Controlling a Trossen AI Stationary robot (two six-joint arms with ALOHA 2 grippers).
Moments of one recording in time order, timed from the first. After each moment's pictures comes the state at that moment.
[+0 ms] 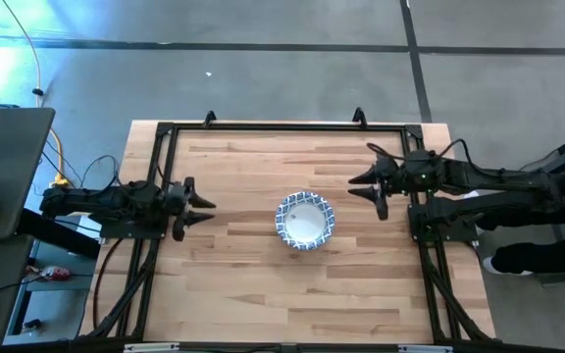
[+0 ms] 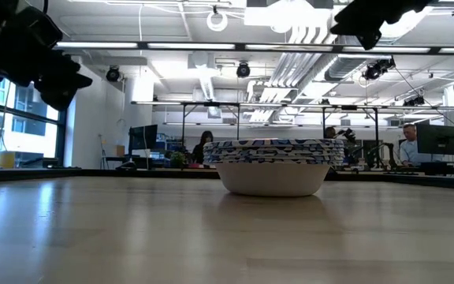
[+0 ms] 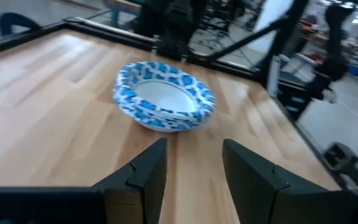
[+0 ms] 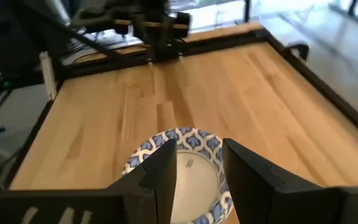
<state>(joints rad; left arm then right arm) 0.05 0.05 0.09 -0.25 -0.01 -0.28 -0.07 0.74 0.74 -0.37 -0.01 0.15</state>
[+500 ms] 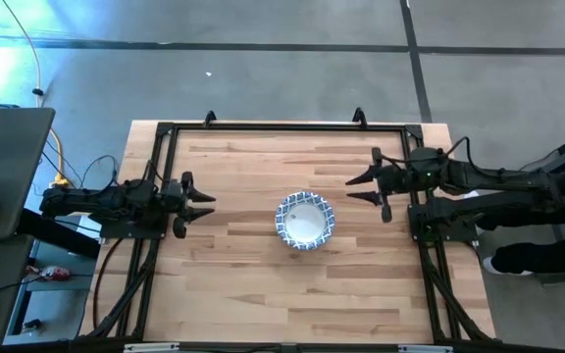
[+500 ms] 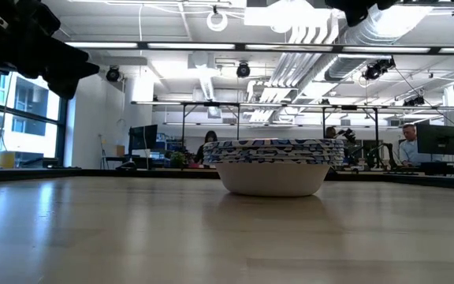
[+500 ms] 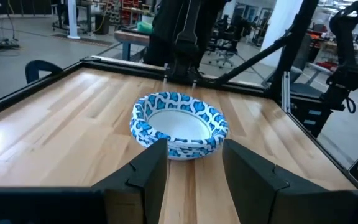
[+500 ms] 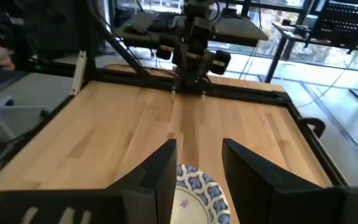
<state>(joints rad) 0.05 0.05 0.10 -0.16 -0.08 -0.16 -0.07 0.75 0.74 -0.22 -0.14 -0.16</state>
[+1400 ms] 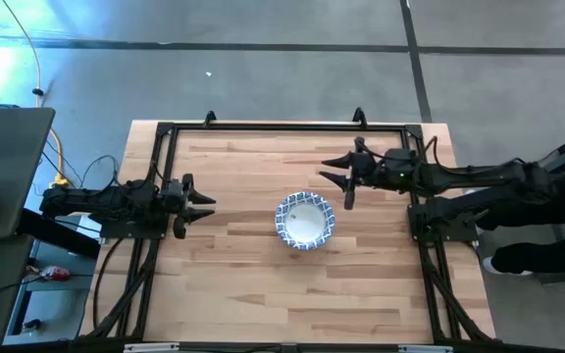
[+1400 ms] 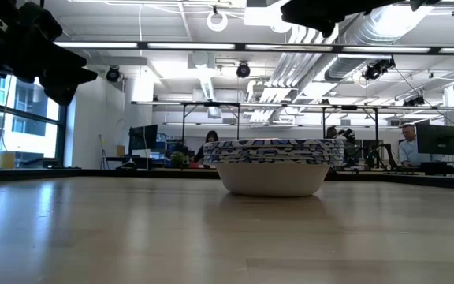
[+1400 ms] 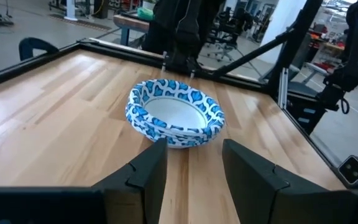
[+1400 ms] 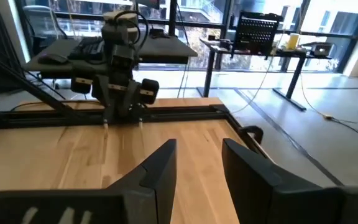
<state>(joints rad) 0.05 0.05 0.10 -0.20 -0.07 -0.24 -0.07 1.02 0.74 0.19 0.15 -0.08</state>
